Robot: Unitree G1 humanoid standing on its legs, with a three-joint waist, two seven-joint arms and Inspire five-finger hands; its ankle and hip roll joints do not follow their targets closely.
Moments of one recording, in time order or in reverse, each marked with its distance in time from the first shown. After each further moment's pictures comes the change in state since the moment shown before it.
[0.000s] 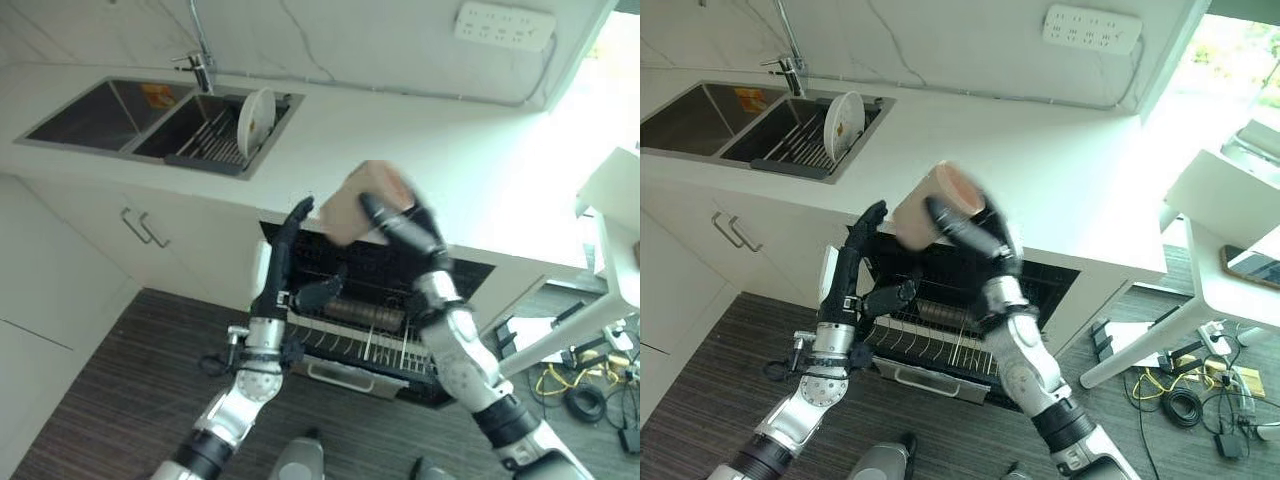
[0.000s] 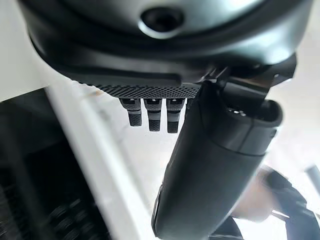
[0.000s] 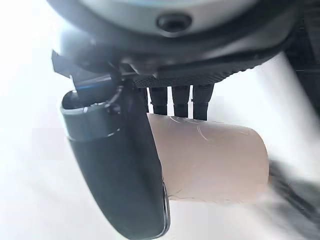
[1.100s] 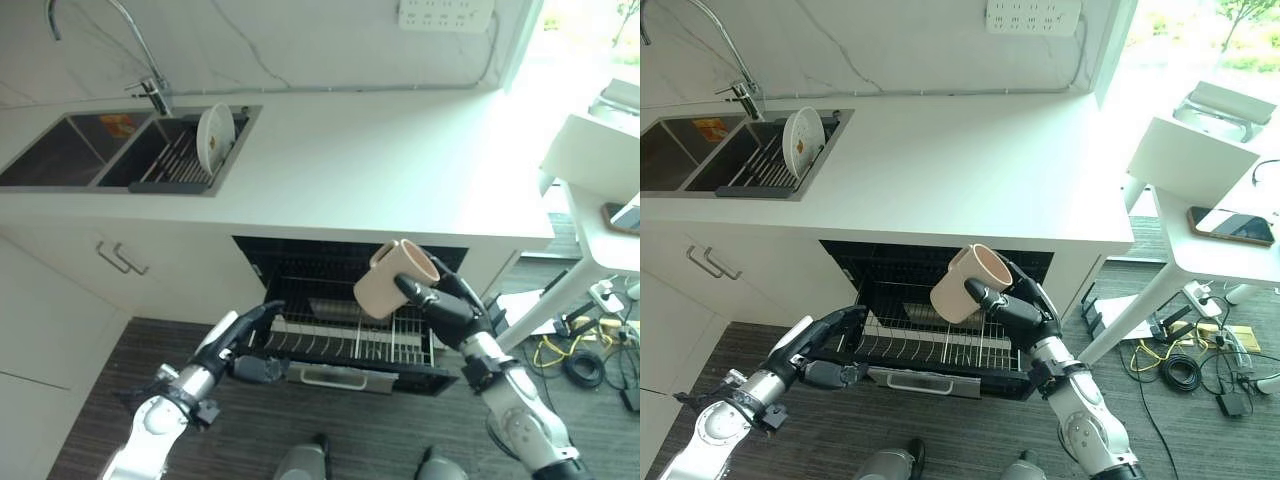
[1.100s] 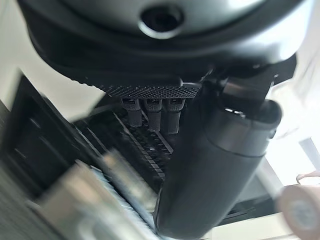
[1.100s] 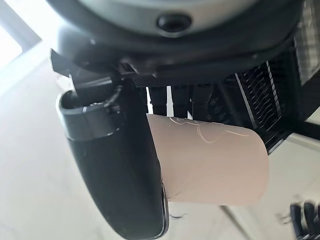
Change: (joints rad) left arm 0.293 0.290 0.314 -0.055 0.019 0.258 -0.650; right arm 0.364 -0.165 -0.090 0.077 -0.029 0.313 0.469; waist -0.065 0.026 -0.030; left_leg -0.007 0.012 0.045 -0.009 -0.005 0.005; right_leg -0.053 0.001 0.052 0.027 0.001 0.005
